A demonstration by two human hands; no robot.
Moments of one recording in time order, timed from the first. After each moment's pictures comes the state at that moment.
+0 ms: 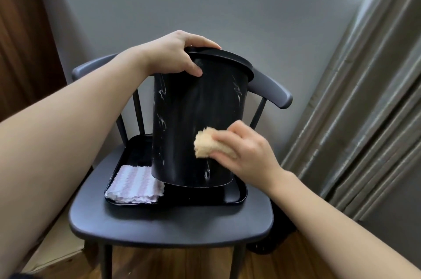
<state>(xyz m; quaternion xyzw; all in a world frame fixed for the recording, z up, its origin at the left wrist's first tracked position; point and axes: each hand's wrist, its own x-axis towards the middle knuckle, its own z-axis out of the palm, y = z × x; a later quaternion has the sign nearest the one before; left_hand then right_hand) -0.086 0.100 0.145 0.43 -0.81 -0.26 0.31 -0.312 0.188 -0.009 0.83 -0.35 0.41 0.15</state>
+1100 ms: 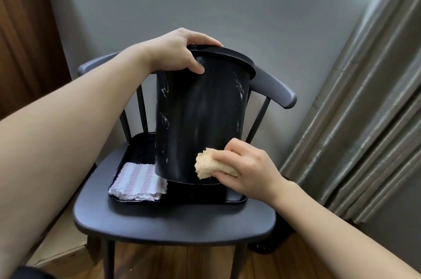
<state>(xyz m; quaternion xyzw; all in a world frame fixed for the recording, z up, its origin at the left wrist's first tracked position) -0.081 0.099 0.145 0.43 -0.80 -0.27 0.31 -0.315 0.199 -0.026 0.87 -0.32 0.34 0.15</state>
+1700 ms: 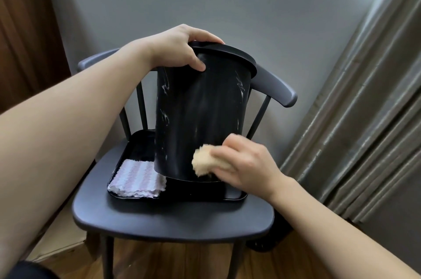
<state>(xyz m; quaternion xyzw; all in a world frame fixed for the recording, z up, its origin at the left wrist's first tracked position) -0.083 0.103 0.146 0.43 -0.80 -0.28 0.31 -0.312 0.195 -0.023 0.87 -0.31 0.33 0.20</state>
